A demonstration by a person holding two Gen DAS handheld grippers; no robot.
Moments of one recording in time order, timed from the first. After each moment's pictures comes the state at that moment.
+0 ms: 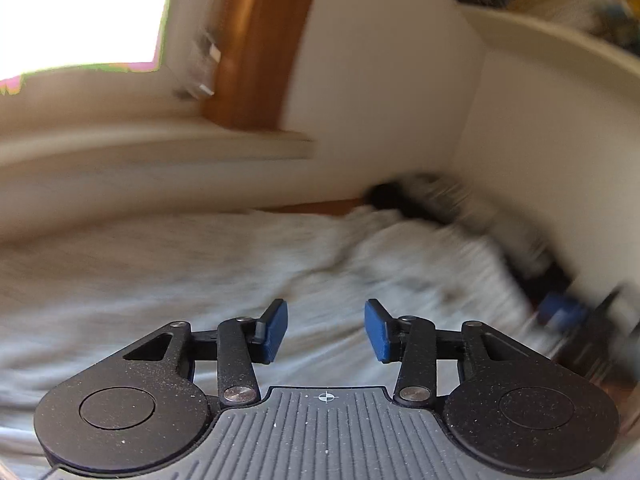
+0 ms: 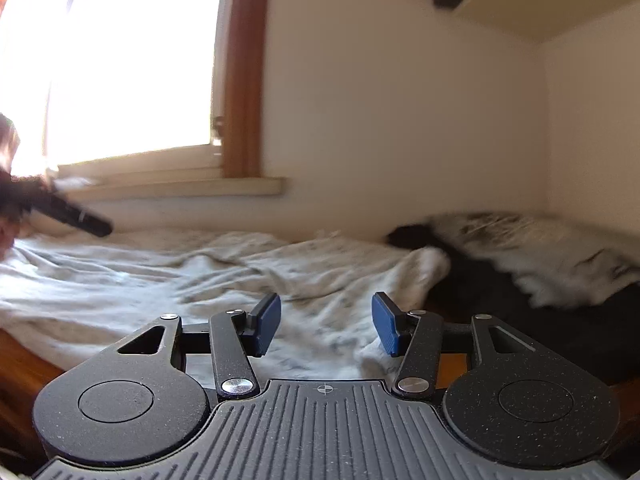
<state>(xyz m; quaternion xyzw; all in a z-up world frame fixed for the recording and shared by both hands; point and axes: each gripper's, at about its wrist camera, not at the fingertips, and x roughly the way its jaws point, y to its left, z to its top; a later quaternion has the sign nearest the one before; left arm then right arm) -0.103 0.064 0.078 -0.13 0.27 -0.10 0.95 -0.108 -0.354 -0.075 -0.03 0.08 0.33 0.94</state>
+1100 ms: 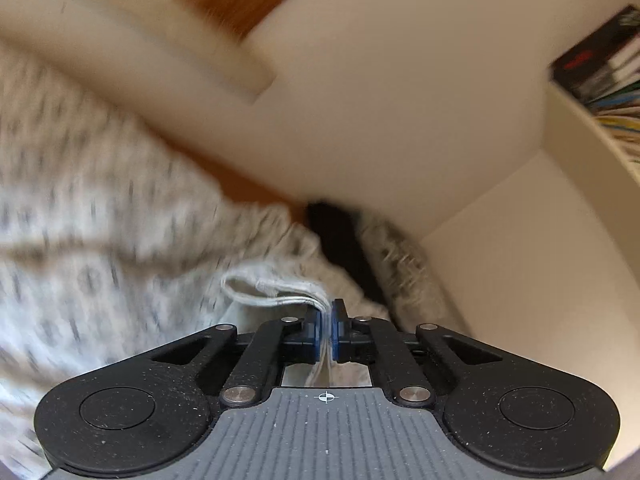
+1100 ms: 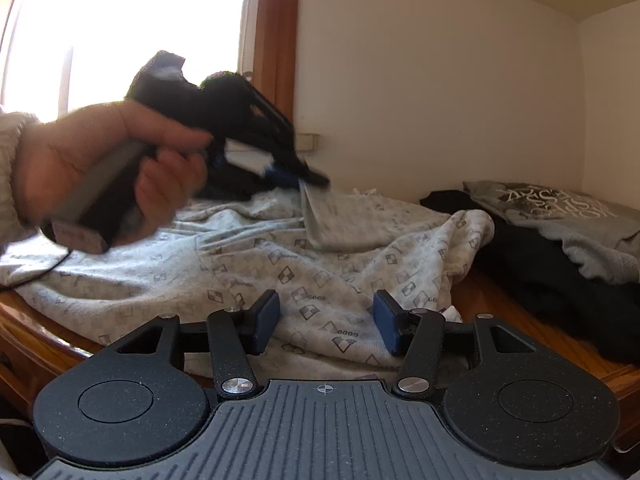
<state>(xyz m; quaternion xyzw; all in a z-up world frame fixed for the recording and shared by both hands) 0.009 -0.003 0.044 -0.38 0.25 -0.09 0.89 -0.100 -0.335 -0.092 -0.05 0.13 0.38 0.92</state>
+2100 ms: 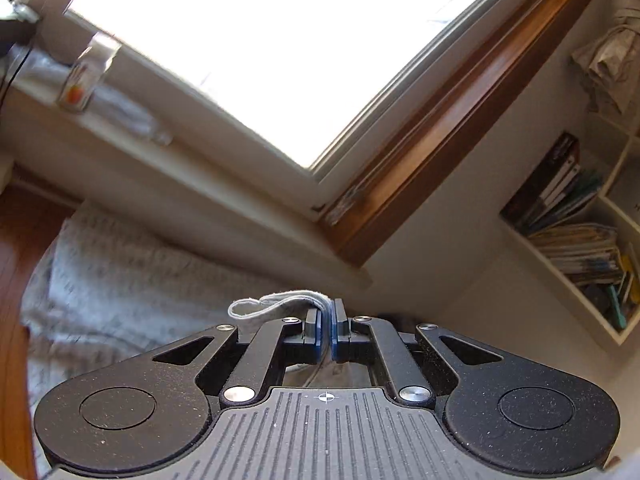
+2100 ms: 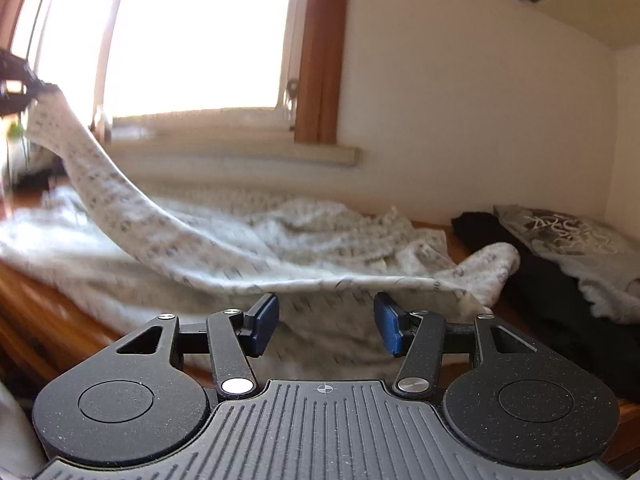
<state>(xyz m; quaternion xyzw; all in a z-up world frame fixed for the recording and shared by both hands) -0.332 0.246 0.141 -0.36 0.16 -0.02 0.92 -0.125 -0.331 -0.068 -0.11 0.12 0.41 0.90</state>
